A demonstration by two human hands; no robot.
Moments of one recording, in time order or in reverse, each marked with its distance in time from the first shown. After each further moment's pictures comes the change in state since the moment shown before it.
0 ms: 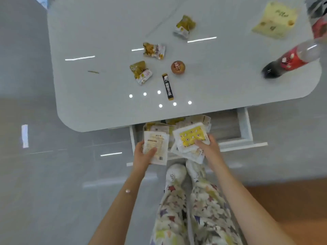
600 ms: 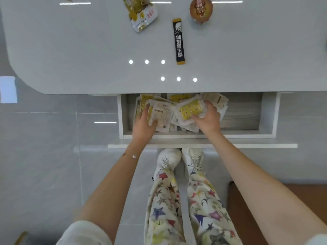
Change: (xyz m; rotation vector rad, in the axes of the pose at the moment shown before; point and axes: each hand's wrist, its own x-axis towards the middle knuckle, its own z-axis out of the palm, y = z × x) left_hand 0.133 -0.073 0.052 0.610 0.053 0.223; right_hand 0.171 0.062 0.027 -0.809 0.067 -0.287
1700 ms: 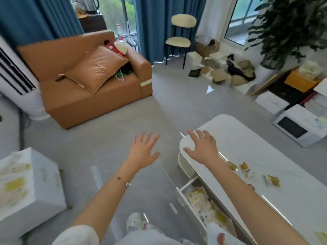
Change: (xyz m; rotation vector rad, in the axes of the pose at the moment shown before) left_hand -0.529 0.023 -0.370 0.369 0.757 -0.171; right_hand -0.507 -0.411 -0.161 -0.989 -0.030 -1.405
